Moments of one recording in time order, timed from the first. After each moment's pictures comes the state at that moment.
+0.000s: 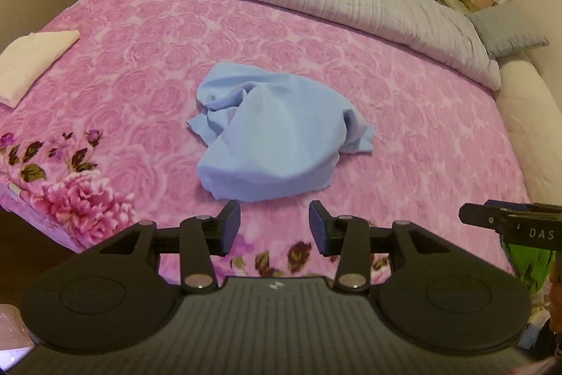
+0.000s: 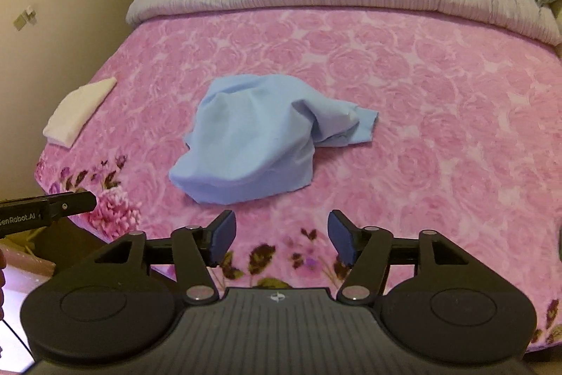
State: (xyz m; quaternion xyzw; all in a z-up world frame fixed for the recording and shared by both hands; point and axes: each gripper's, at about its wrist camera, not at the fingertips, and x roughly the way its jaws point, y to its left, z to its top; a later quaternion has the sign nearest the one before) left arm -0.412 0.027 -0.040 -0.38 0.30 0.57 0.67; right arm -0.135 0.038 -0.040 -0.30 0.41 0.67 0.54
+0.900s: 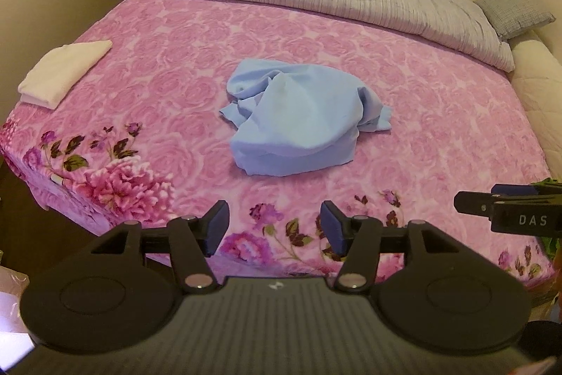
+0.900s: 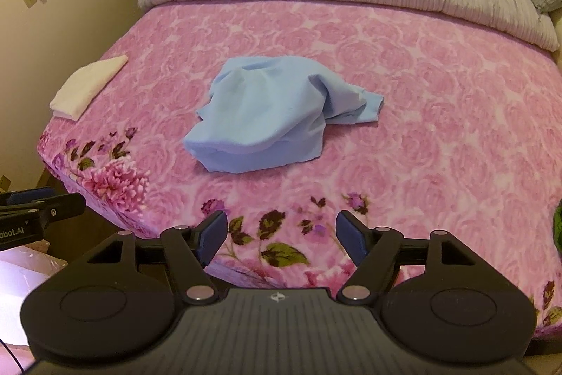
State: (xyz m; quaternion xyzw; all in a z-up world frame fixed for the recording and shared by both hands) left arm -0.418 -0.041 -0.027 -0.34 0.32 0.60 0.65; right arm -0.166 -0.019 -0.040 -0.32 0.39 0.68 0.54
